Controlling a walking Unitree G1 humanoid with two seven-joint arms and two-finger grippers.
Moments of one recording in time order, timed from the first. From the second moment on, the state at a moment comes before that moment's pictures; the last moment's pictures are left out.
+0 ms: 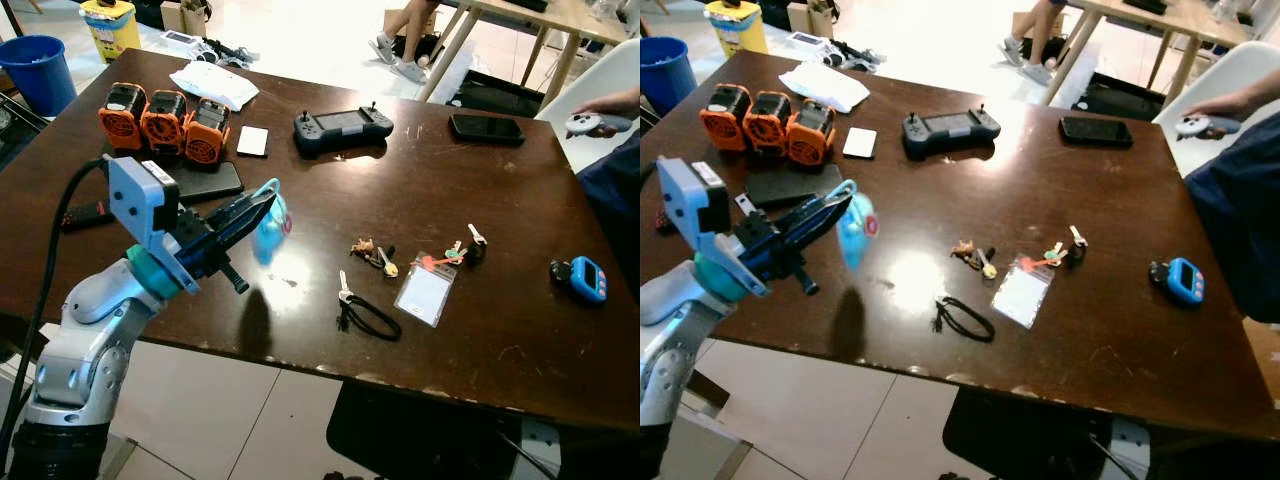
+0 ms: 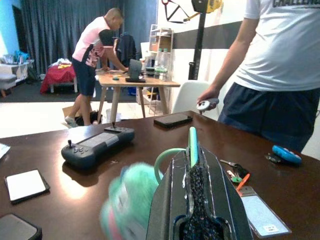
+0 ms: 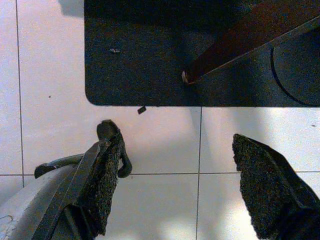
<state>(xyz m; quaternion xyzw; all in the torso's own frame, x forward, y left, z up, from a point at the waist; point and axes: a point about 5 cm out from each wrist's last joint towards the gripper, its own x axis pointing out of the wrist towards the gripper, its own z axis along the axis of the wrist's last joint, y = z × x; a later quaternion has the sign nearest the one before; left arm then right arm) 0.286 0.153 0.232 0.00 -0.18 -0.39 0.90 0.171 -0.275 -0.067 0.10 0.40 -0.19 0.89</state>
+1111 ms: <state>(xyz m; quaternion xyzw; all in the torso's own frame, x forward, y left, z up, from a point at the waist) 0.285 0.129 0.217 -0.01 -0.14 -0.42 0.90 0.173 -0.275 -0.066 0.09 0.40 -0.18 0.89</state>
